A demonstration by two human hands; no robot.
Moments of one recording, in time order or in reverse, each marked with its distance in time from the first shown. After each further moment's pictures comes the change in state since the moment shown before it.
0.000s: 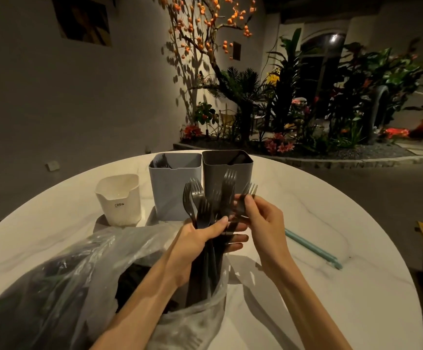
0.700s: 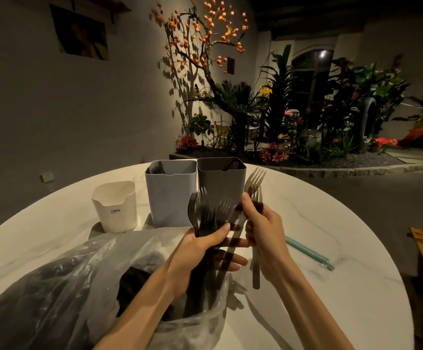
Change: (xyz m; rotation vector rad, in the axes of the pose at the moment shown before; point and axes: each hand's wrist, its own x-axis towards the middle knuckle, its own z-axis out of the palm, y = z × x) left_hand -0.012 0.001 0.012 0.103 -0.082 -0.061; right_hand -0.008 -0.014 -0.011 0.189 -0.012 0.208
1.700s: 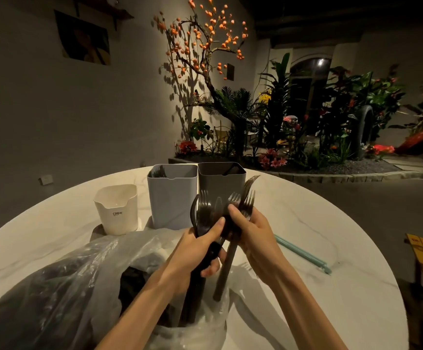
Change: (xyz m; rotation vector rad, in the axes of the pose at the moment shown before) left_hand 0.000 0.001 -0.003 -0.004 0.141 0.007; right_hand -0.004 -0.002 0.004 0.071 -0.230 -0.011
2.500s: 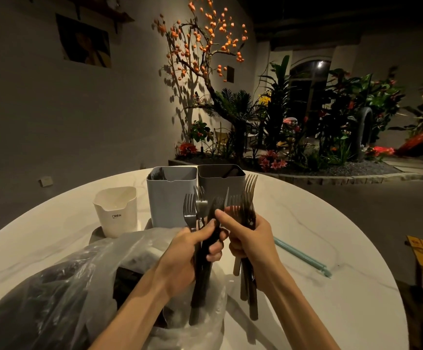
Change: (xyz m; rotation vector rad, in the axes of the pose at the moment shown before) left_hand 0.004 0.001 -0.008 -0.414 -0.233 0.091; right_hand -0.006 -0.005 0.005 -0.030 0.053 0.000
